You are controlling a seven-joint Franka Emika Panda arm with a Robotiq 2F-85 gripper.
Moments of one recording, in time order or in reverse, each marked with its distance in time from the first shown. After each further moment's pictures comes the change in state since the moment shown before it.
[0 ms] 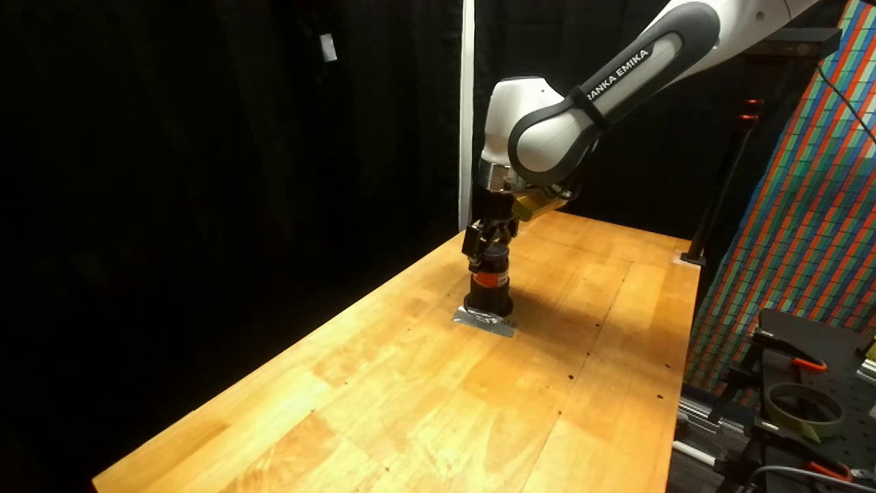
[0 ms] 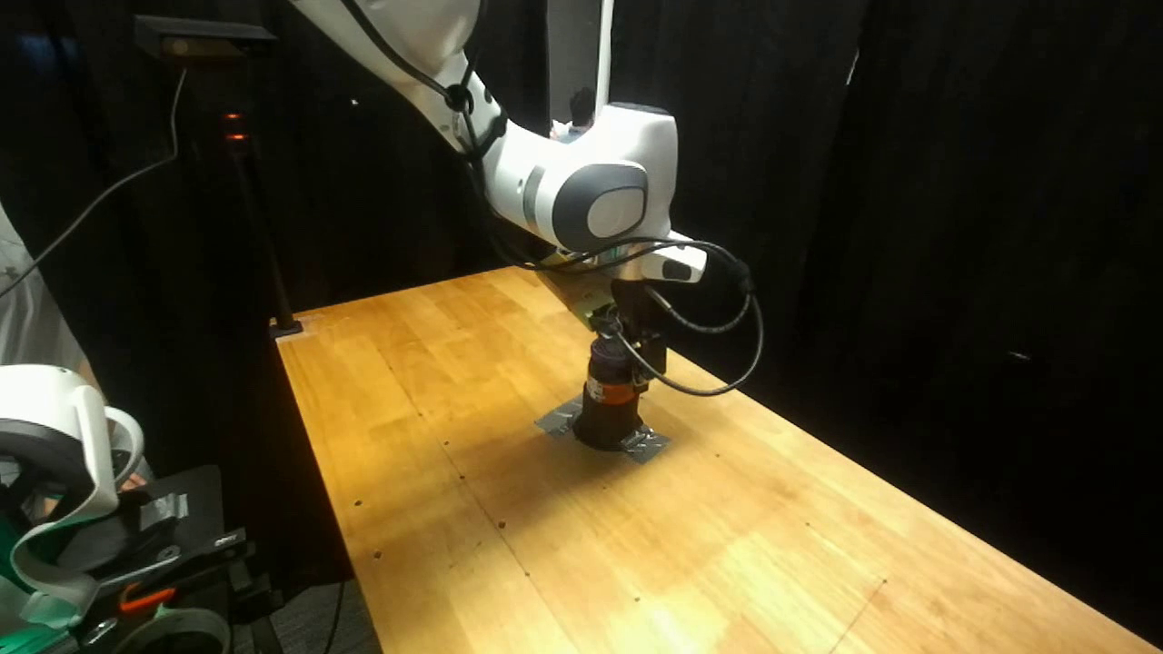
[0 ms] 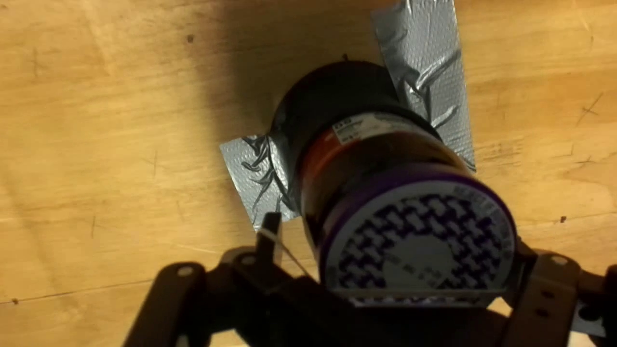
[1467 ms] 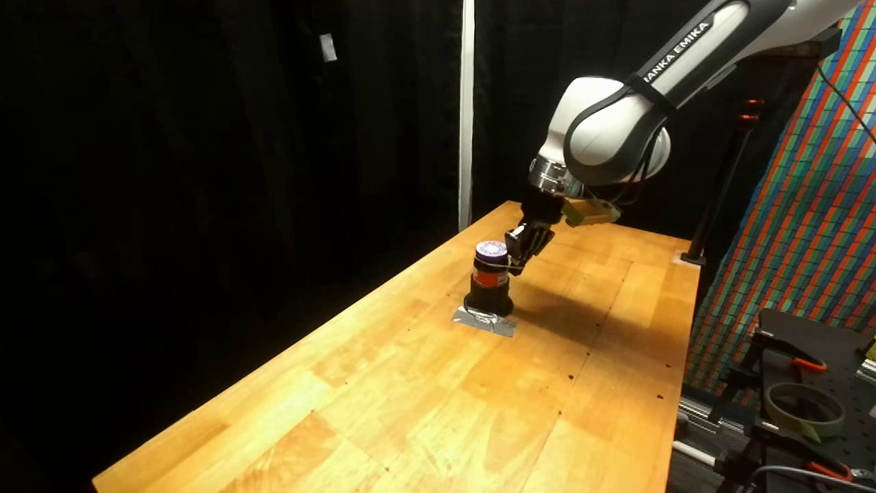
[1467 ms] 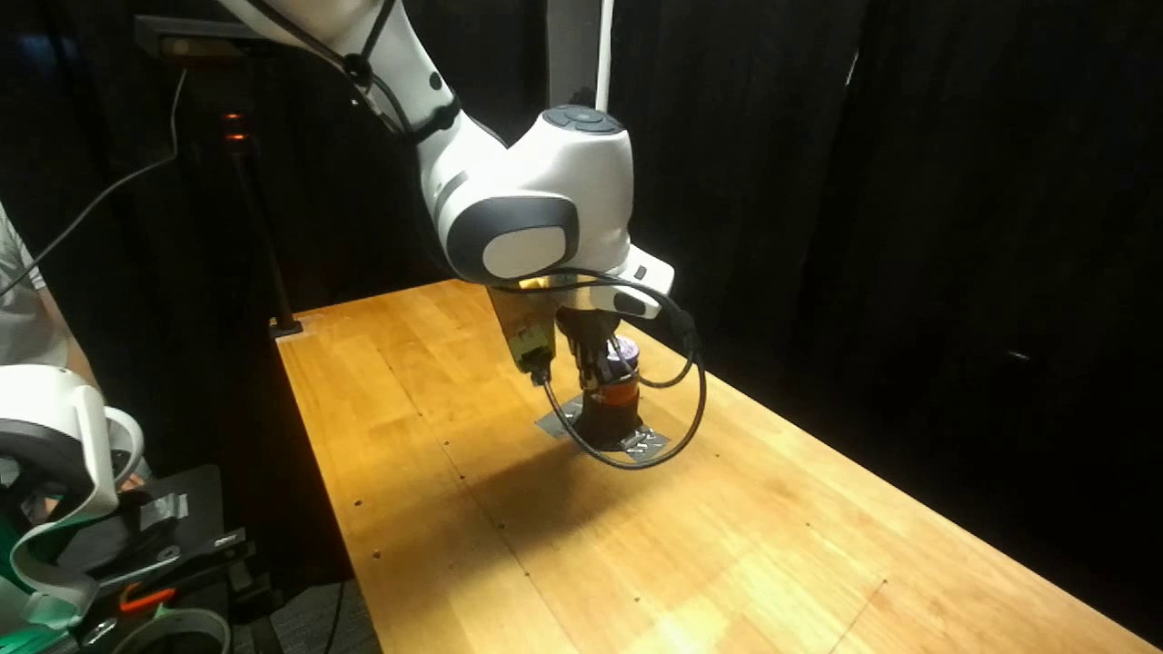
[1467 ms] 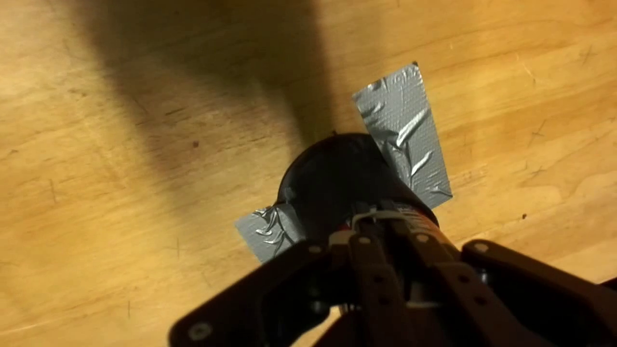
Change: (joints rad) arm -0.081 -0.214 0.069 -0.404 0.294 0.329 -0.152
